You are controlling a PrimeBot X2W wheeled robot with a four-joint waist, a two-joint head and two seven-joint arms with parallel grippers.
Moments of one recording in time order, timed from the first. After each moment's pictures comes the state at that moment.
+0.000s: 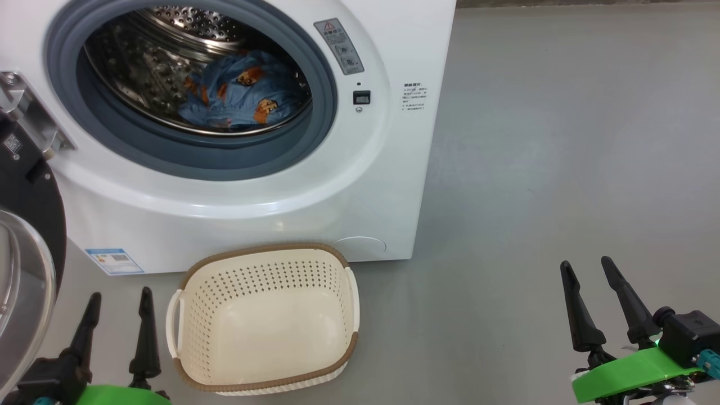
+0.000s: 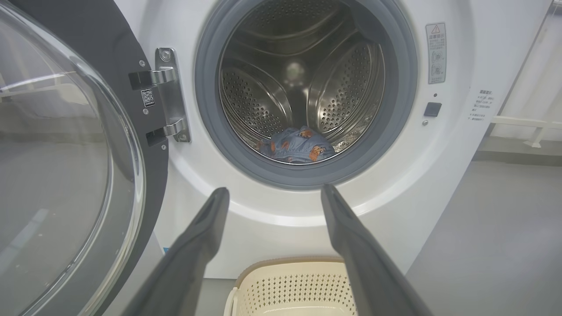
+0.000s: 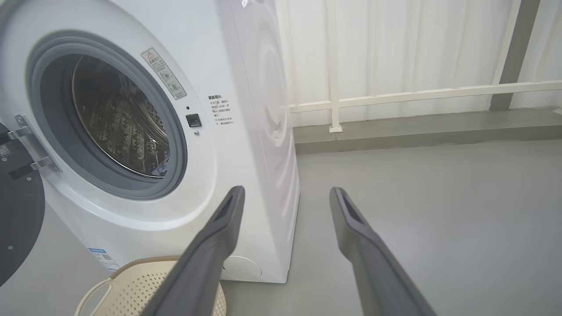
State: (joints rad) left arm -0.10 0.12 0.09 0.30 -0.23 -0.13 -0.26; right arm 0.00 -0.16 0.06 0.15 0.35 0.13 -0.25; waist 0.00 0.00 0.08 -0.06
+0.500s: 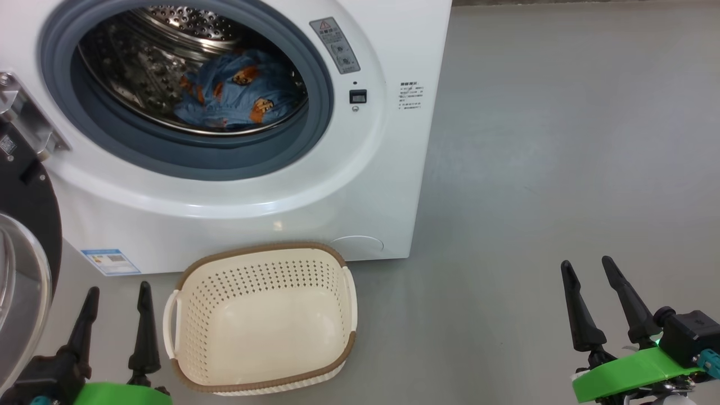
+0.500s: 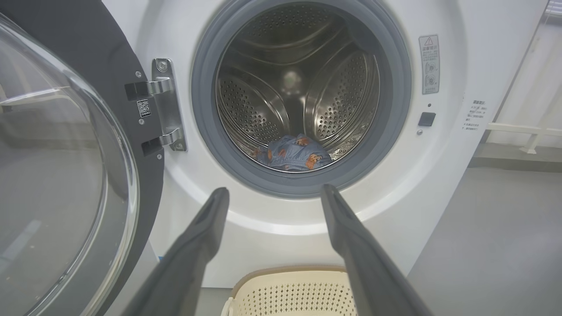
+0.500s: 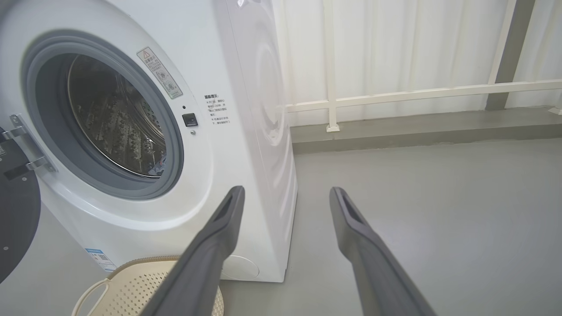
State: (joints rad) left arm -0.10 0.11 0.10 0.27 -0.23 -0.13 -0.26; right arm 0.00 -0.16 0.06 0.15 0.35 0.13 -0.25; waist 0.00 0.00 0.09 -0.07
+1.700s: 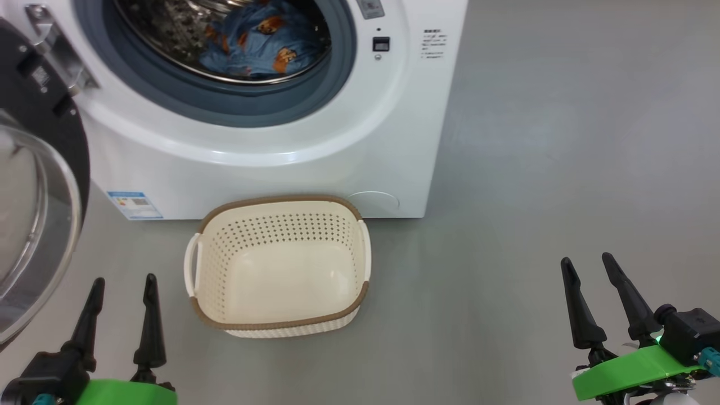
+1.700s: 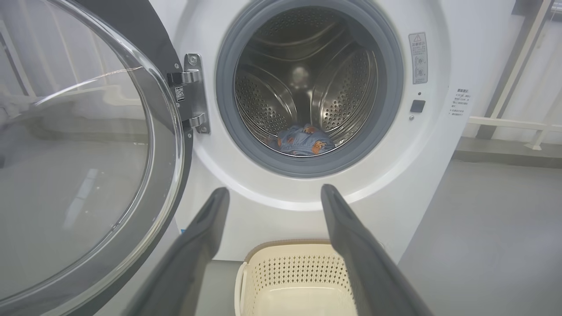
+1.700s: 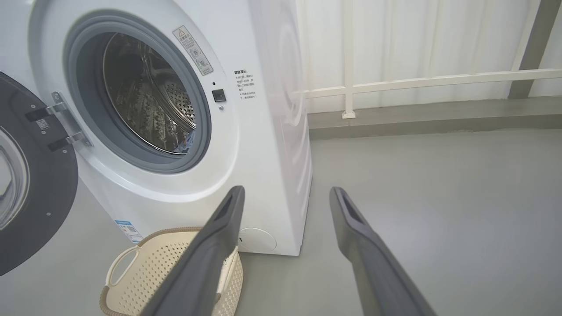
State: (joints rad) left arm -0.10 0.10 0.10 0.23 -0.21 -0.13 -0.26; right arm -0.01 -0.16 0.06 0.14 0.35 0.13 -0.25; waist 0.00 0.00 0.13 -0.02
